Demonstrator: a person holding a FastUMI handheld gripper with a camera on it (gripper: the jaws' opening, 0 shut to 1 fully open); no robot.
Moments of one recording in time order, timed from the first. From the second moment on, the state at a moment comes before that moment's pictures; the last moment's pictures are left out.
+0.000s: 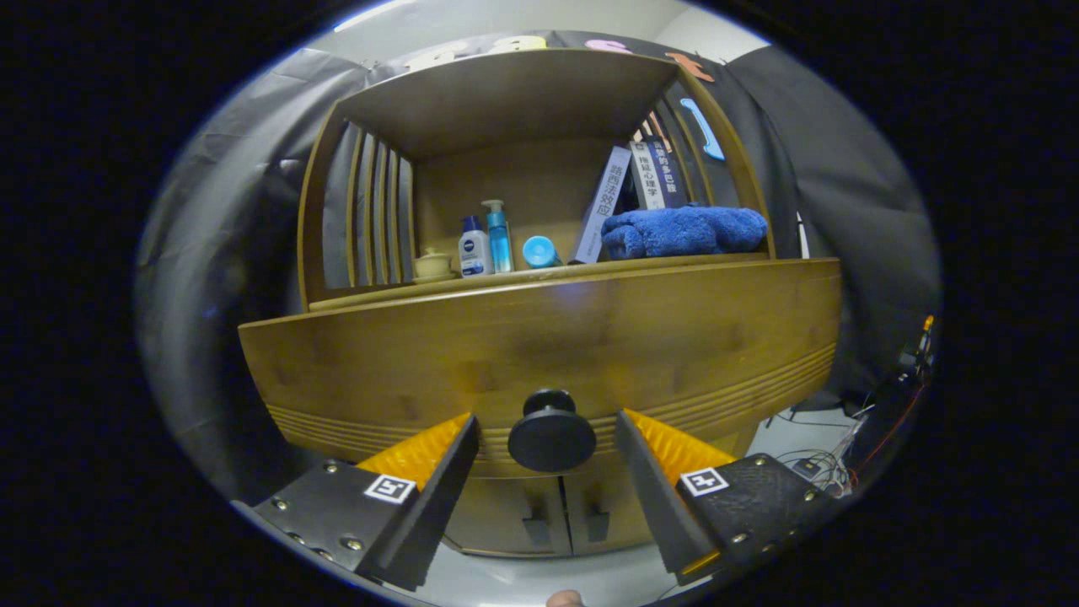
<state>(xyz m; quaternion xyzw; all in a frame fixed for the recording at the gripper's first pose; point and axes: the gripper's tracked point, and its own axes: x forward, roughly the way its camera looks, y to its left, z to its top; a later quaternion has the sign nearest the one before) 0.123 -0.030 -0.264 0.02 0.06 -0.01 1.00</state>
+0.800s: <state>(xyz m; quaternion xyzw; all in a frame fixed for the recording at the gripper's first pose) 0.185 -0.028 -0.265 0.02 0.07 -0.01 1.00</state>
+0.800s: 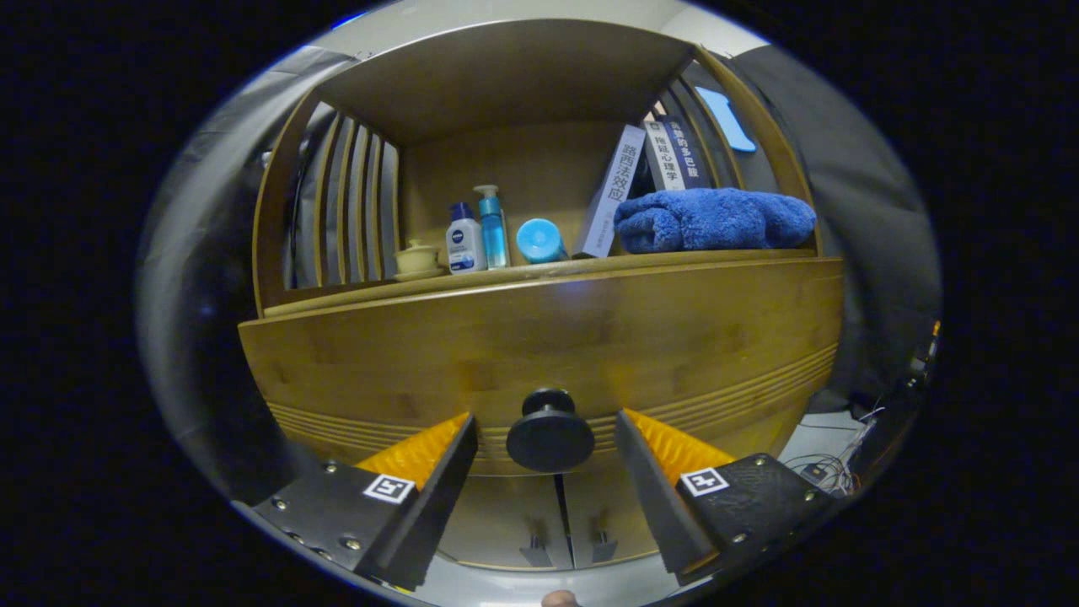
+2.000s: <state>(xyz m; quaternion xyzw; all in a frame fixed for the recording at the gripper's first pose) 0.178 -0.008 -0.250 0.00 0.07 -0.01 1.00</state>
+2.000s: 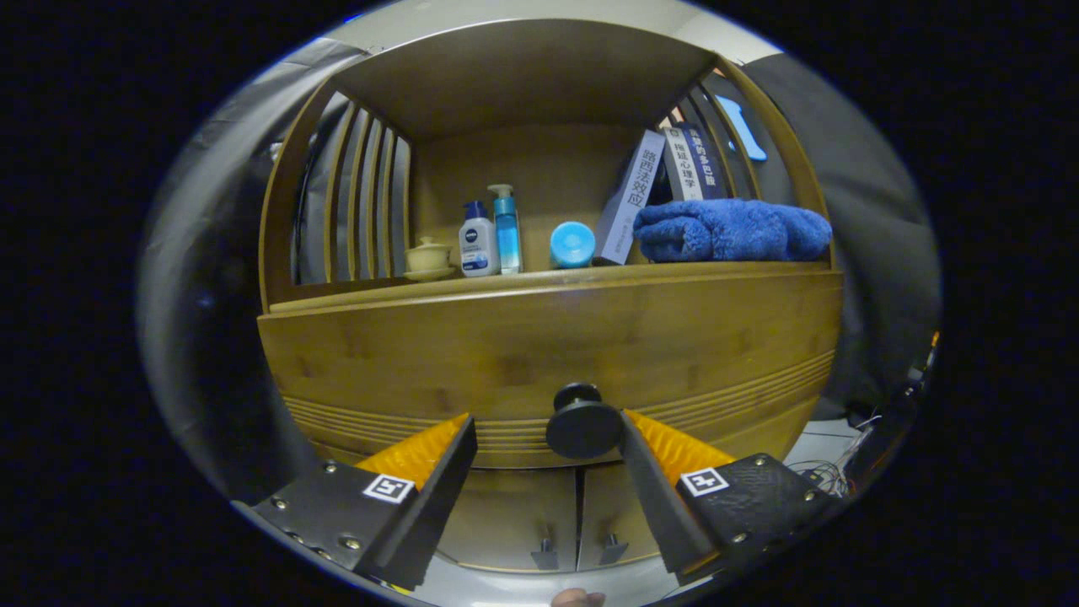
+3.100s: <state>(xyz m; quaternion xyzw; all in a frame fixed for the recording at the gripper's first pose) 0.034 0.006 -0.063 -0.01 0.09 0.00 1.00</state>
